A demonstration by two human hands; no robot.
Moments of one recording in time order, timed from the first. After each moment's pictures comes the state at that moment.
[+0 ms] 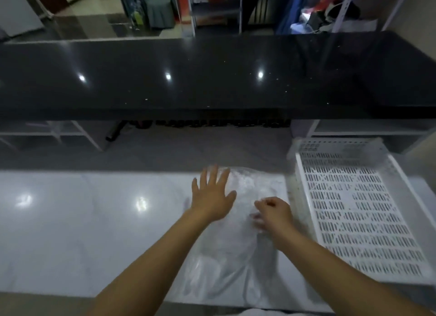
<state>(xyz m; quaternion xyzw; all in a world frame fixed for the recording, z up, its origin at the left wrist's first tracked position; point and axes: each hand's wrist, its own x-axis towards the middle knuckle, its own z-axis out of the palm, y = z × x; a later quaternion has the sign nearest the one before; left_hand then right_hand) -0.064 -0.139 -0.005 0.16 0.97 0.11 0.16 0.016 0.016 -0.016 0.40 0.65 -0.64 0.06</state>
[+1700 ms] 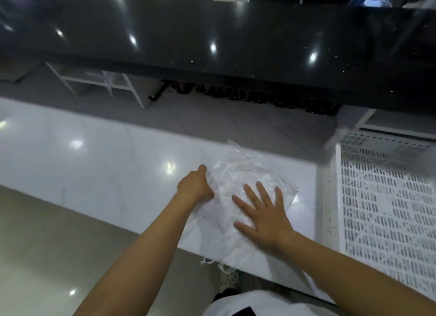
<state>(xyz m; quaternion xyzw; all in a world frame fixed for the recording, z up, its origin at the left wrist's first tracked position) -0.029 -0.224 -0.010 -0.10 0.95 0.17 0.24 0.049 -0.004 -0.083 -0.21 0.97 -0.07 0.10</state>
